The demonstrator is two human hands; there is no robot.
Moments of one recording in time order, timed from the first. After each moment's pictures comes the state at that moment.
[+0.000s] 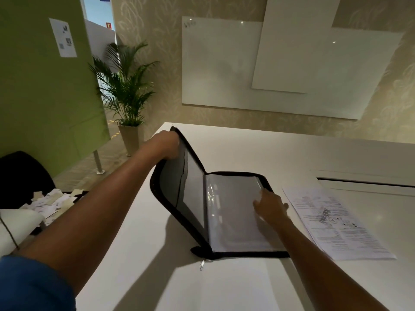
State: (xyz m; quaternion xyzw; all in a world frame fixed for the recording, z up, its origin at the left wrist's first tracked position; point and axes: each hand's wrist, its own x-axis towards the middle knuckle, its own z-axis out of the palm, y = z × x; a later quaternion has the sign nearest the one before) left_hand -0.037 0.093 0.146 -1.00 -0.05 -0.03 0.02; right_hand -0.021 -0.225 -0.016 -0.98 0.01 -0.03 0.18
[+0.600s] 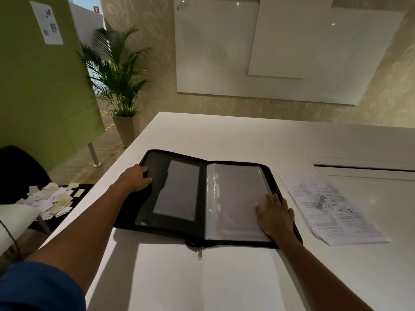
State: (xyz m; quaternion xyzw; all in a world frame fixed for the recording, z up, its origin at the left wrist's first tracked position) left_hand -0.038 0.184 -0.009 -0.99 -0.12 0.00 -0.10; right_hand -0.043 -0.256 -0.083 -0.99 0.04 -0.04 0.12
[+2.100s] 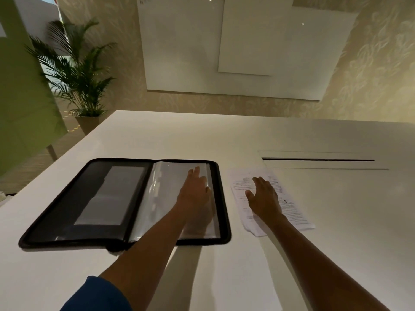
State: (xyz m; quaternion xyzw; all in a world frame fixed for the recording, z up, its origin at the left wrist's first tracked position) left_hand -0.008 -0.192 -0.039 -0.97 0.06 -0.09 -0.22; right_hand -0.014 -0.419 -0.042 -0.97 0.01 -0.09 0.22
